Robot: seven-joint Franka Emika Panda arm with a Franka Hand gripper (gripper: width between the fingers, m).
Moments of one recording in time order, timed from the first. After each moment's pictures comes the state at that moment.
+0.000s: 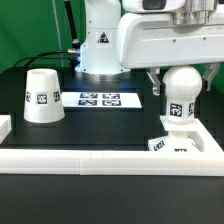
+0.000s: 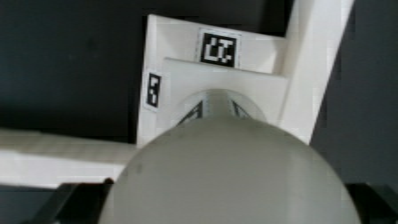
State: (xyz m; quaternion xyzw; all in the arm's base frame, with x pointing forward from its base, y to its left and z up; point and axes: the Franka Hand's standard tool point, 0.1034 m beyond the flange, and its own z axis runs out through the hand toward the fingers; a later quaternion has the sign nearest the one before) arm 0.612 0.098 0.112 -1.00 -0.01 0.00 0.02
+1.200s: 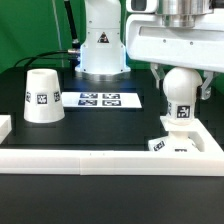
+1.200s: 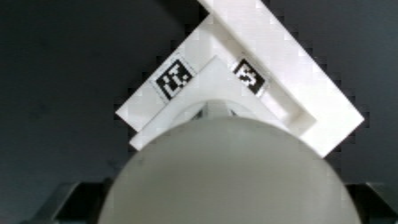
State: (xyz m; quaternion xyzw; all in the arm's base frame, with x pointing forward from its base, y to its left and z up) arm 0.609 0.102 0.109 -0.90 0.44 0.02 0.03
